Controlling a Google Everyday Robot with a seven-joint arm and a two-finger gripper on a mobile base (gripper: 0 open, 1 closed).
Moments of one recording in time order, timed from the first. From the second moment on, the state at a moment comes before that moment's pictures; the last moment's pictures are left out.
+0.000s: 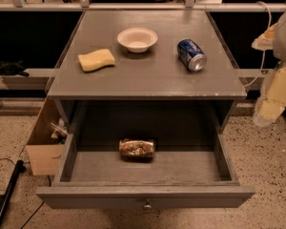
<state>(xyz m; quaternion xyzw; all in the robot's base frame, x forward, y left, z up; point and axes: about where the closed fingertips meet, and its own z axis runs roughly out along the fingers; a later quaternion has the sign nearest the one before) 0.438 -0.217 0.976 -0.60 0.78 -0.03 0.16</state>
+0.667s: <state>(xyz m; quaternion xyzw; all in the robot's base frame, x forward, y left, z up) 0.452 -0.193 0.968 -0.61 0.77 -0.02 0.17</state>
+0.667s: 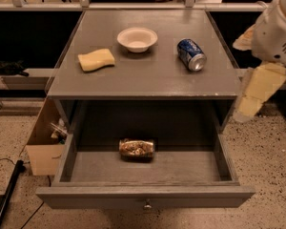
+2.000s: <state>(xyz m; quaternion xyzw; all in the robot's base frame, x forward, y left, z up) 0.490 -0.147 0.857 -0.57 0.75 0.21 0.27</state>
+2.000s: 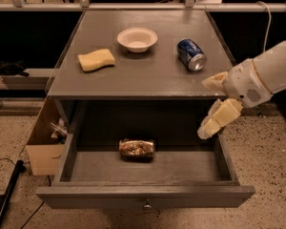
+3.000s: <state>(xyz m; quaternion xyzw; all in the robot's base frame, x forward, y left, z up) 0.477 -0.118 0.773 -0.55 0.75 0.28 0.24</state>
